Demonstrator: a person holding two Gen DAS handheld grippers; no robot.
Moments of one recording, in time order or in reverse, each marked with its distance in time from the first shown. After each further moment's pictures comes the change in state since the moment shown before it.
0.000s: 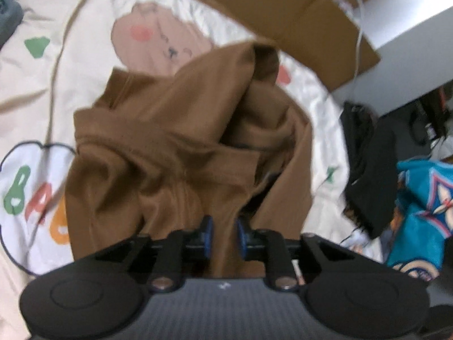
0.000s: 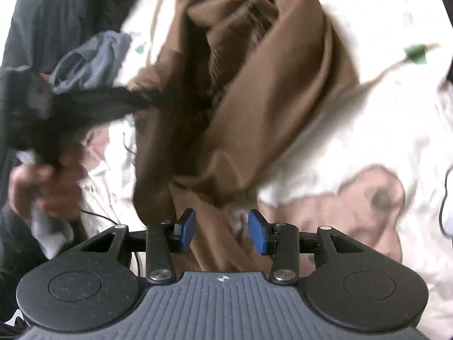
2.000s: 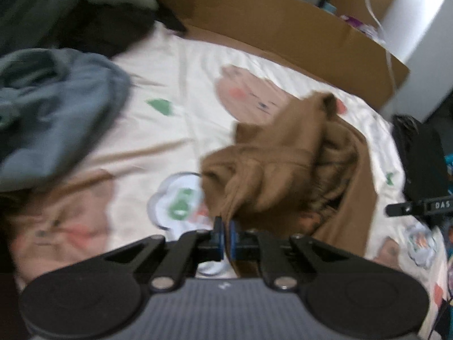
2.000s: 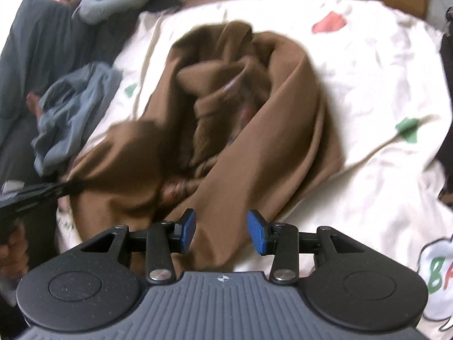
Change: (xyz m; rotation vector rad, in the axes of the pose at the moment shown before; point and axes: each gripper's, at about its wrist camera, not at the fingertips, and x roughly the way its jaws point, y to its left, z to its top) left arm -0.142 0.040 -0.029 0.085 -0.203 0.363; right arm -0.015 -0.020 0.055 -0.035 -0.170 -0.115
